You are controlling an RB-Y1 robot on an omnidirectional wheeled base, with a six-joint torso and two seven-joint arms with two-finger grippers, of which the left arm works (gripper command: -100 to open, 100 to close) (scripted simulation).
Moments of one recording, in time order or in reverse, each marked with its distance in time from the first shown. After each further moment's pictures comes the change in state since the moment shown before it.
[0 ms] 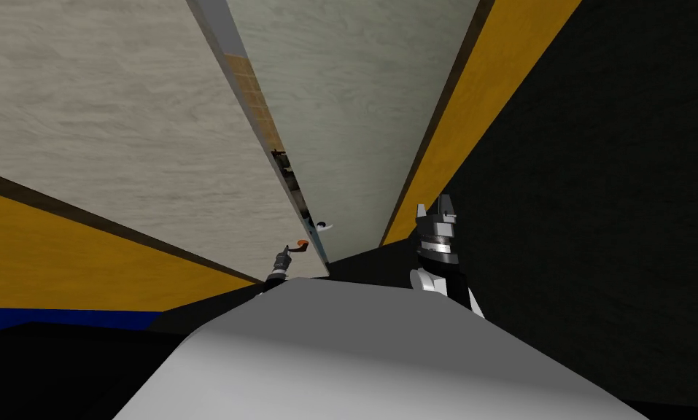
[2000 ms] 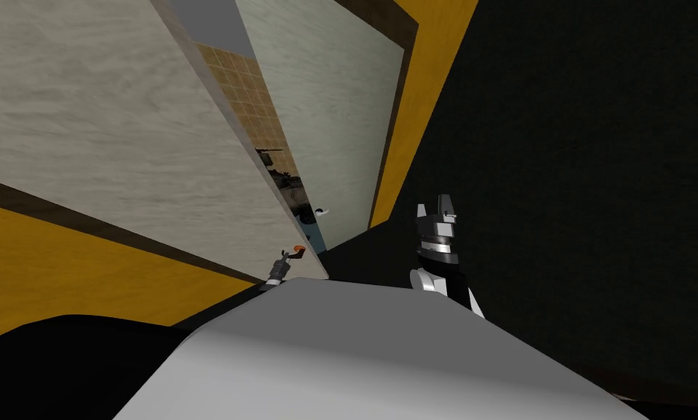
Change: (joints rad) arm 0.117 0.068 -0.111 -0.041 -0.055 -0.147 0.118
